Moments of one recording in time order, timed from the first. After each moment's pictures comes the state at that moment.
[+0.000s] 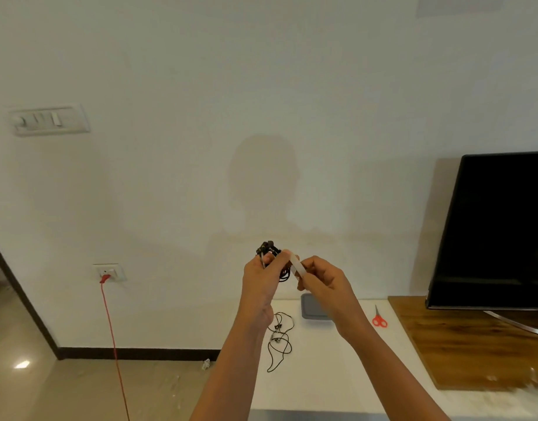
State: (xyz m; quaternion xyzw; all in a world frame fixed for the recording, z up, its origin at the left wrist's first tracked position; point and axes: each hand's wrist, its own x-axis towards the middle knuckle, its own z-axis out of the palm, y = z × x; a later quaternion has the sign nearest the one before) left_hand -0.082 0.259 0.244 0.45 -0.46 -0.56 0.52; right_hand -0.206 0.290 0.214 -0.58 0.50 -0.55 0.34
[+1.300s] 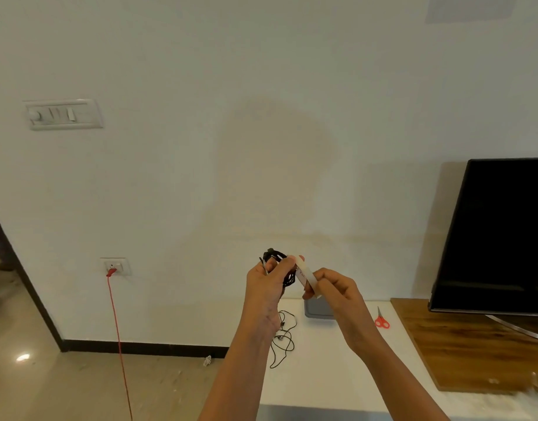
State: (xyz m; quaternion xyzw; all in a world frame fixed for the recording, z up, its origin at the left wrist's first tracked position) left_hand -0.067 0.293 0.244 0.43 -0.41 -0.60 0.54; right_hand -0.192 0.318 0.211 -0.57 0.45 -0.58 0.37
